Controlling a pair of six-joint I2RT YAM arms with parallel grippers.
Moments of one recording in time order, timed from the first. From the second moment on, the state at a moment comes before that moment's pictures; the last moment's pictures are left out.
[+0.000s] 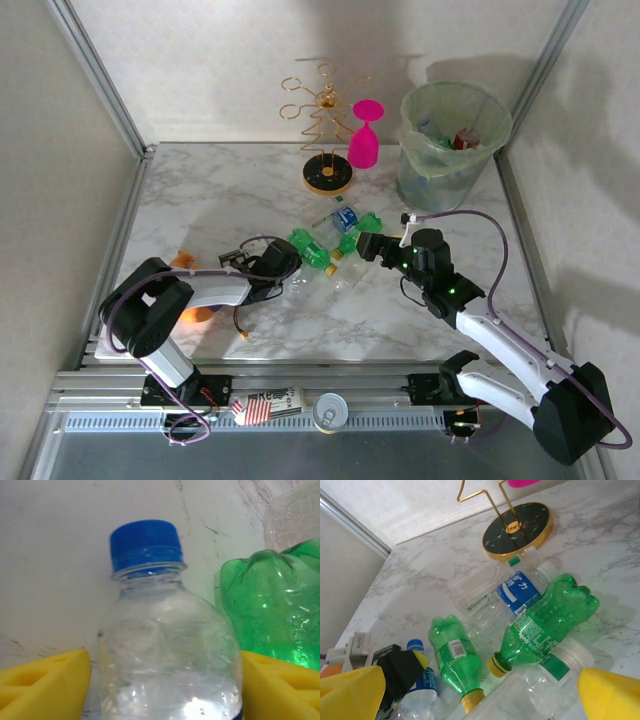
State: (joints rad) left arm -0.68 1.64 0.70 0.05 -0.37 -1.23; right arm 0.56 0.97 0.58 -0.01 -0.02 0.56
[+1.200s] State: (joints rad) left arm -0.71 1.32 0.63 0.25 -0.35 -1.29; right arm 0.79 1.14 0.48 0.46 -0.26 0.66
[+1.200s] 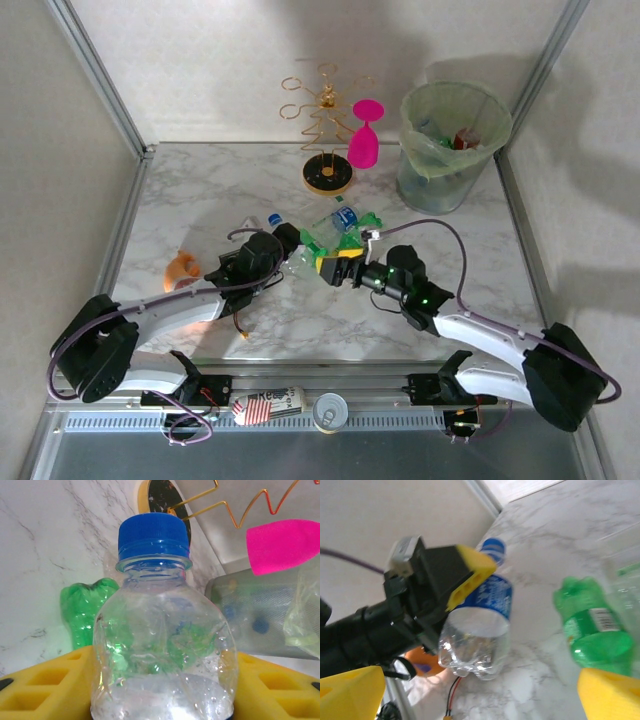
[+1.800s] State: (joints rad) left arm -0.76 1.26 0.56 0.35 -0.30 -1.34; right arm 0.87 1.37 0.54 0.65 -0.27 0.66
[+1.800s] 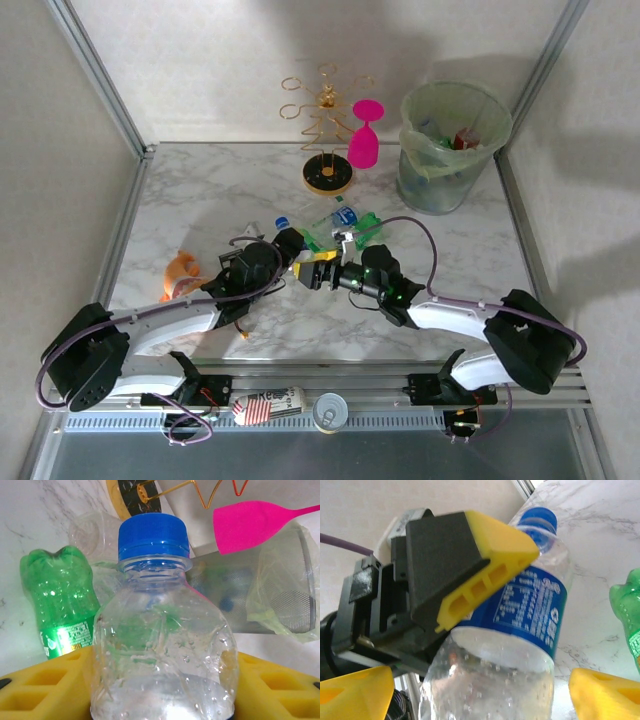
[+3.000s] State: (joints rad) left arm -0.79 1.15 0.52 0.36 -0.33 -1.36; right arm 0.87 1.40 0.57 0.65 -0.30 0.68
